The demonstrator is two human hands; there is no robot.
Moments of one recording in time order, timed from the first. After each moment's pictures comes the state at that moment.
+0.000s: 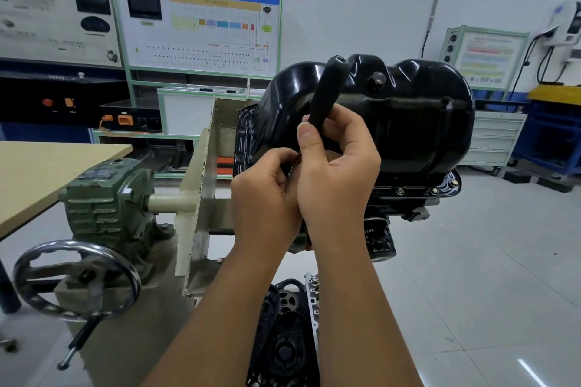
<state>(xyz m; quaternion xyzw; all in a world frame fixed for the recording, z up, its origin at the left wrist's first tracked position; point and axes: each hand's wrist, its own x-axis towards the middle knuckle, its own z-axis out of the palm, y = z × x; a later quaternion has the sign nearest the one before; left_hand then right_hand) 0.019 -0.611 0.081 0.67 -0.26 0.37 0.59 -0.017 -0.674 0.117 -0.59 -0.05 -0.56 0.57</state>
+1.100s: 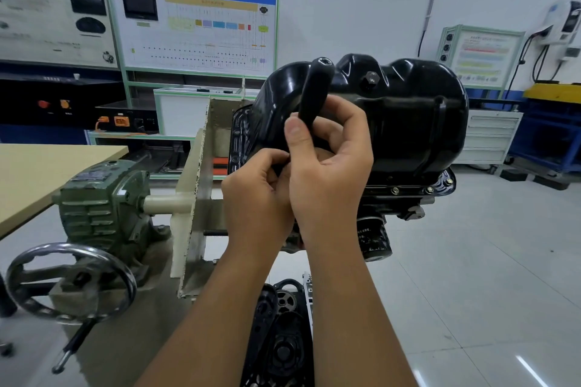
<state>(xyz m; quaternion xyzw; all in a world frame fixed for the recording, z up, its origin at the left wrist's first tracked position) 0.019 -0.610 0.081 0.66 -0.26 0.34 0.61 -0.024 -0.668 0.120 -0.58 -0.08 -0.55 0.60</state>
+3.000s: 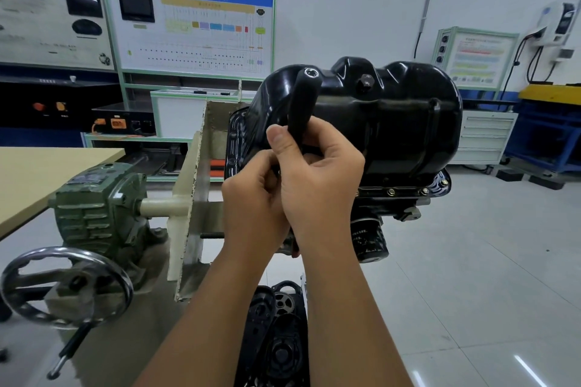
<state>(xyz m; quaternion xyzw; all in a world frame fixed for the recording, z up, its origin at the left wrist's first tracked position) 0.024 -0.611 0.079 0.64 -0.29 0.30 0.65 -0.024 -0.667 0.119 -0.60 -0.07 -0.52 0.61</state>
